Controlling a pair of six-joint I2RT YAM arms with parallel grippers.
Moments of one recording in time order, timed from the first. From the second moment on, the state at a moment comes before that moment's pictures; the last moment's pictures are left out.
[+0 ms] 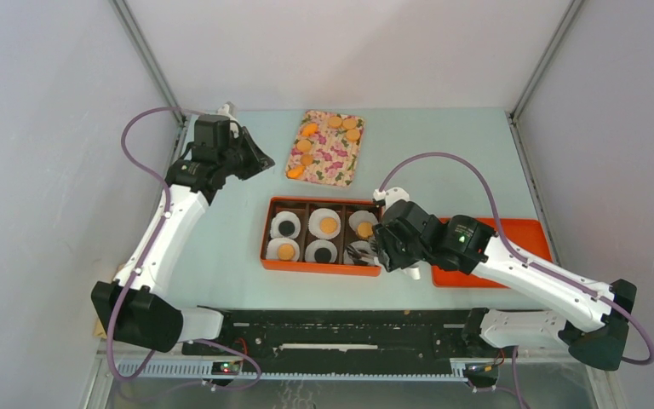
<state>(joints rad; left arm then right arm) -0.21 1.30 1.31 -0.61 0.16 -0.62 1.02 1.12 1.13 -0.97 0.23 0.48</state>
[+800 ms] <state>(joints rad) -0.22 1.30 1.31 -0.61 0.17 -0.62 0.81 1.06 1.35 -0.88 0.34 0.45</state>
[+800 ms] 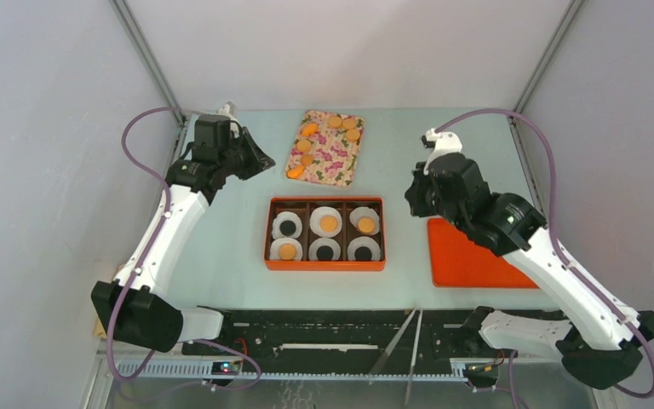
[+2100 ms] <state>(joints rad) -0.27 1.35 1.31 -0.61 0.16 -0.62 0.40 1.43 0.98 -0.86 0.18 0.50</state>
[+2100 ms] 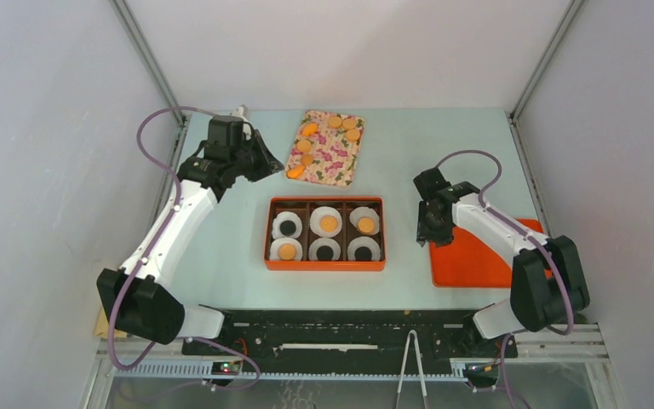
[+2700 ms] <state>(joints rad) -0.27 1.36 1.31 -0.60 0.16 -0.62 0.30 1.64 0.94 -0.75 0.03 0.50</state>
